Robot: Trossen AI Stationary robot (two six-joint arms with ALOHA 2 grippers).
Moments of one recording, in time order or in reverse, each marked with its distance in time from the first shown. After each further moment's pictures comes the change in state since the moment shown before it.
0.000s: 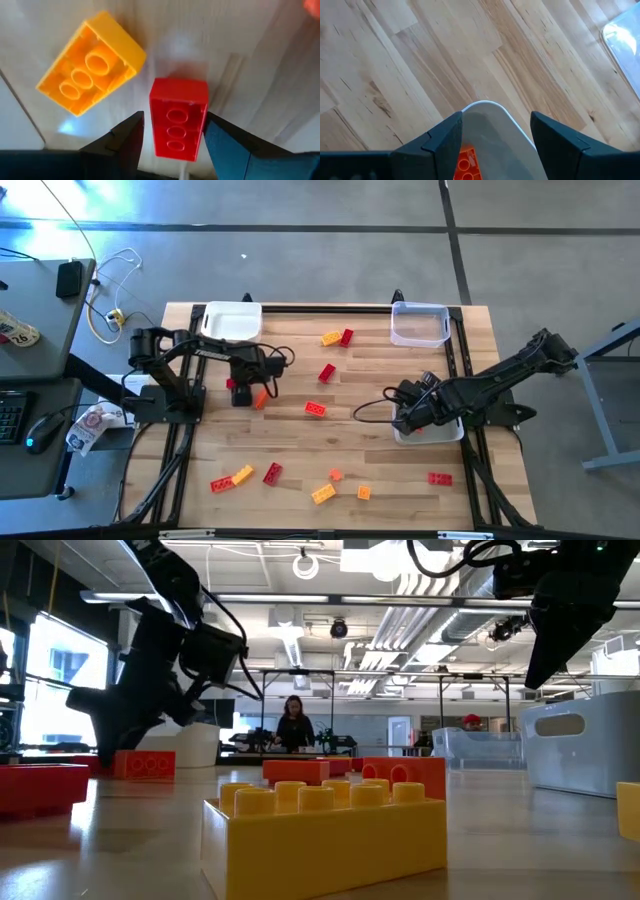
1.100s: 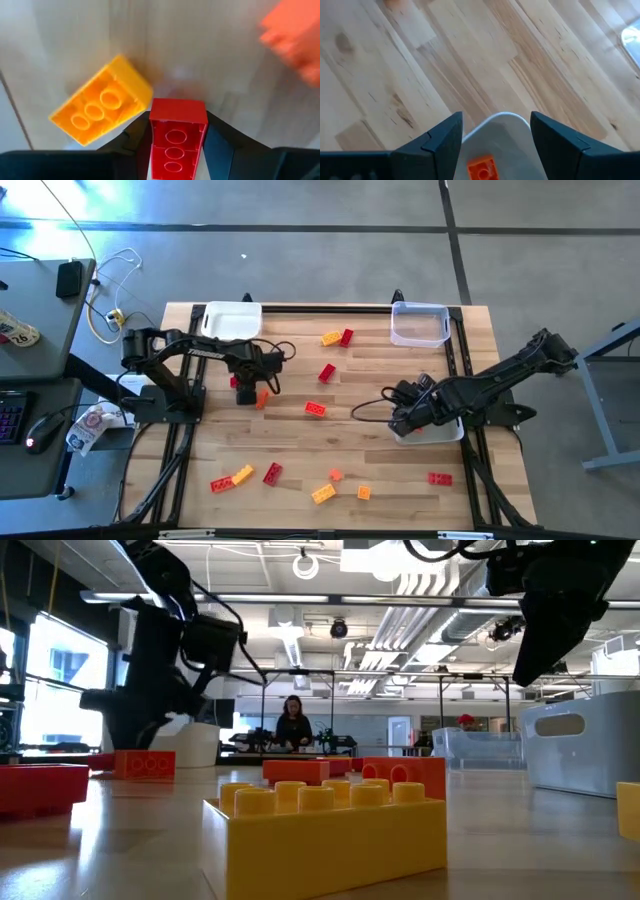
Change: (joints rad) left arm 0.026 -0.069 -0.034 0.120 0.026 0.035; right arm 0.000 0.000 0.000 0.088 -0.006 0.008
